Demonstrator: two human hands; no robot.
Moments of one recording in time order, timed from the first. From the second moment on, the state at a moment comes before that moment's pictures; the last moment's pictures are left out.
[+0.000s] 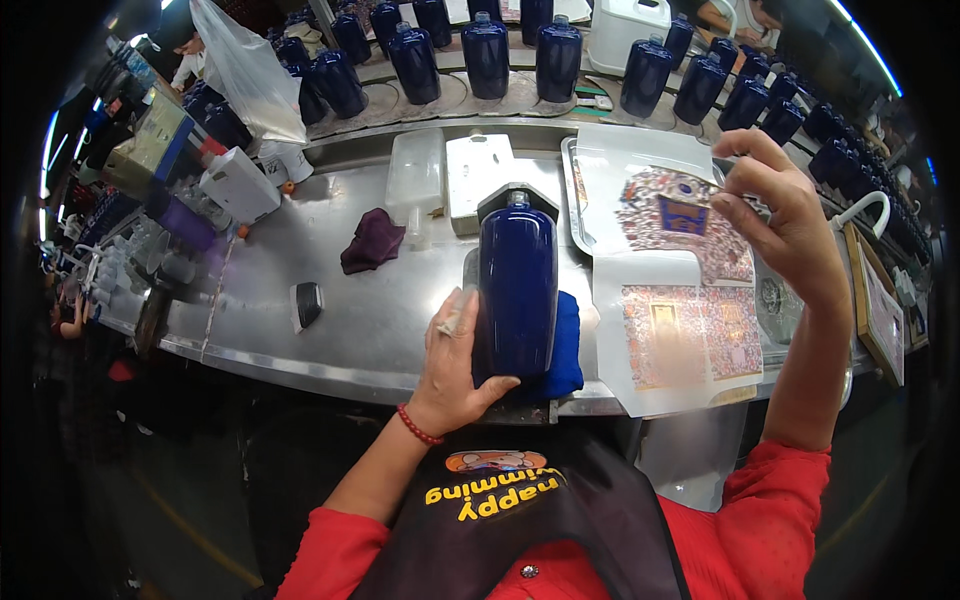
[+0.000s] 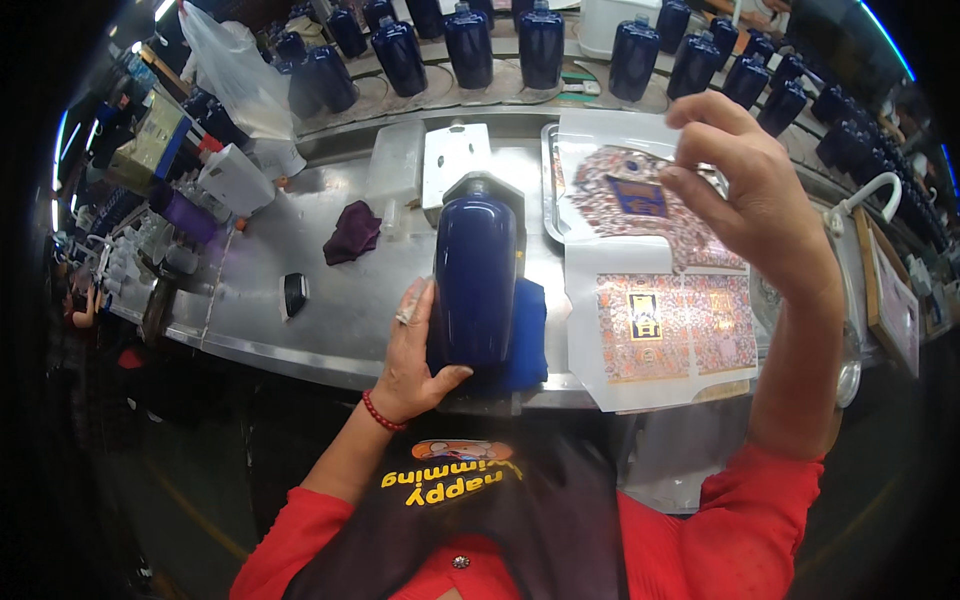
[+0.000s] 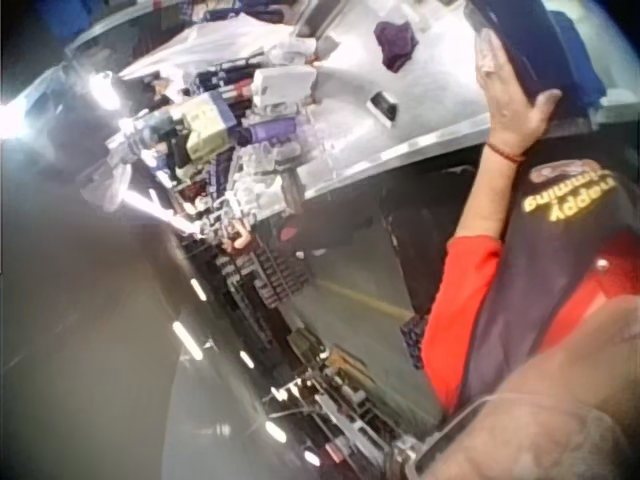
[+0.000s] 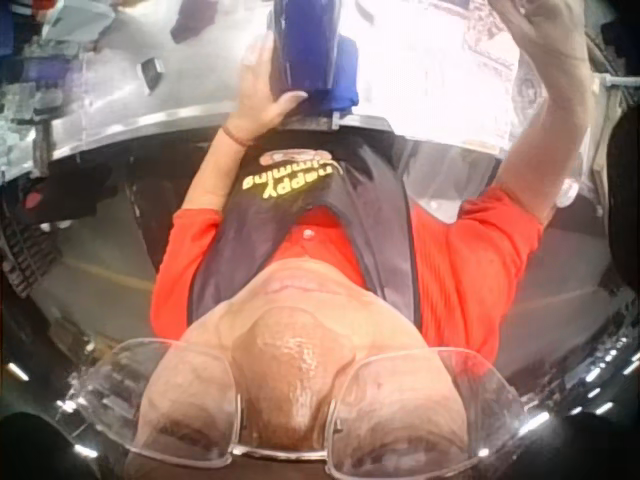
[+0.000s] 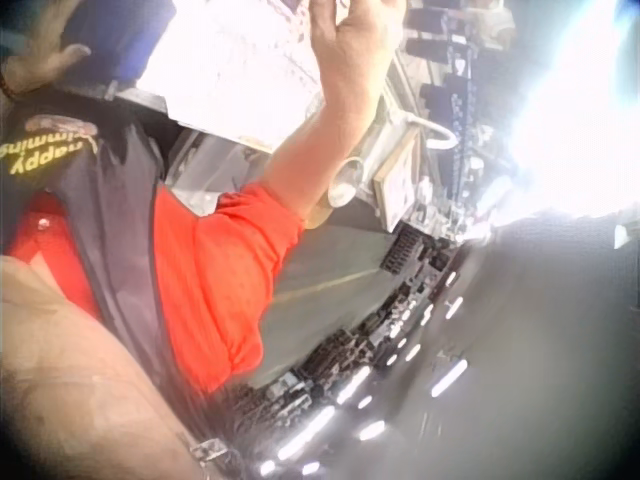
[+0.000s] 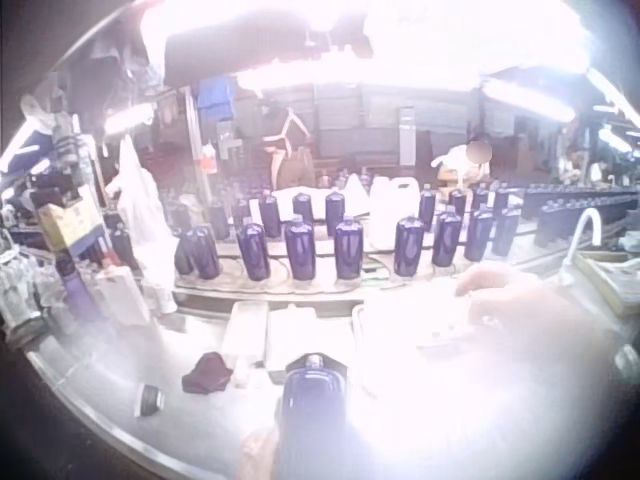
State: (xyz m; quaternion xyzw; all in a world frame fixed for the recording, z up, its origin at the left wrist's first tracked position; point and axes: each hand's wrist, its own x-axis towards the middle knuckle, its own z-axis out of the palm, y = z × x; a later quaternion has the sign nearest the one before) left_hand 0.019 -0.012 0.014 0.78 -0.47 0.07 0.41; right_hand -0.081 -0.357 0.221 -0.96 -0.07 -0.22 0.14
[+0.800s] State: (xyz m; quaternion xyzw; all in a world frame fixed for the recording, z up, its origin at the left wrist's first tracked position) left_hand 0.082 -0.036 0.107 0.66 -0.43 -0.21 0.58; right_hand -0.038 -0.268 0.120 -0.90 -0.12 -0.19 0.38
